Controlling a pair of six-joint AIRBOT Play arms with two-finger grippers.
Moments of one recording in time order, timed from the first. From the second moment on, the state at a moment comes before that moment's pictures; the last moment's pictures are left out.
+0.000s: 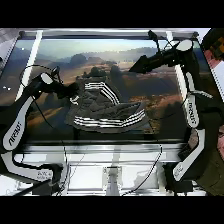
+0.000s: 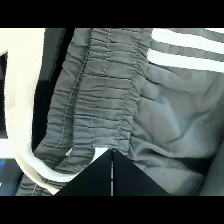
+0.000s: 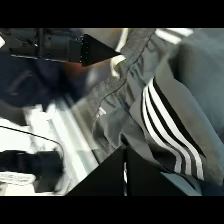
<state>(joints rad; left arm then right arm) -0.03 -1.60 1.26 1.09 -0.92 -1.60 0.01 -1.99 2.02 -0.49 1.56 1.19</state>
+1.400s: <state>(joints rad) -0.04 -1.24 1.26 0.96 -0.95 -1.42 0.14 -2.20 2.05 -0.75 1.55 1.15</state>
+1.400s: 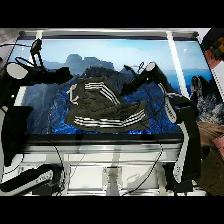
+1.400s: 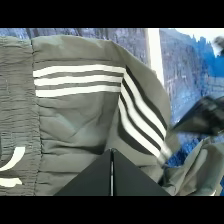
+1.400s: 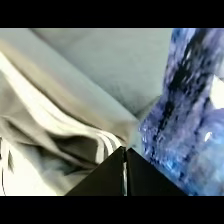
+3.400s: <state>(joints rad) -0.09 -1.24 1.26 1.02 -0.96 -1.42 0.10 -1.68 1.55 -1.02 1.12 1.47</state>
